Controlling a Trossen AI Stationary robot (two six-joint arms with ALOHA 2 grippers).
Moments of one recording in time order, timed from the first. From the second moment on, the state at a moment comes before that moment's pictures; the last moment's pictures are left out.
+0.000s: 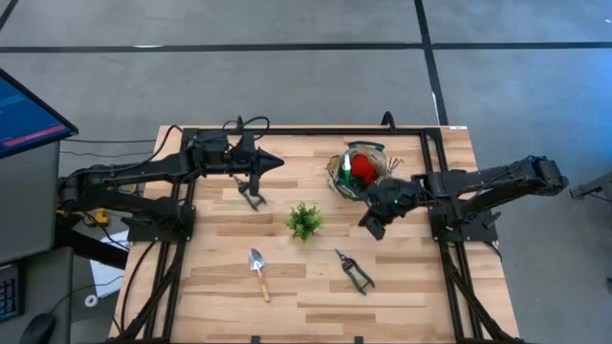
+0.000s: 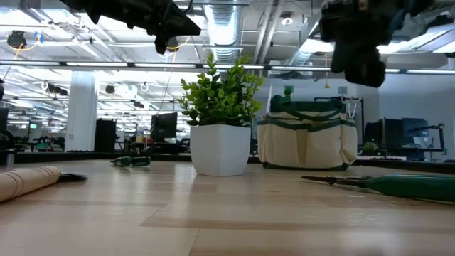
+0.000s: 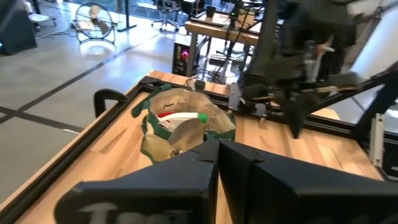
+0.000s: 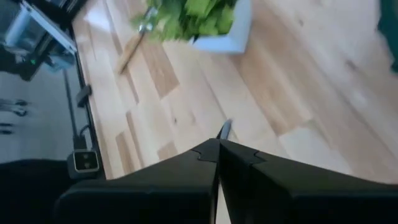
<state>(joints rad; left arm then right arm) 0.31 1.07 0.76 0.11 0.14 -0.11 0.10 1.12 0.78 -0.47 -0.12 0.77</state>
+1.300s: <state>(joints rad) 0.32 1.07 0.76 0.09 0.11 -0.11 0.66 1.67 1.57 -1.23 0.42 1.54</state>
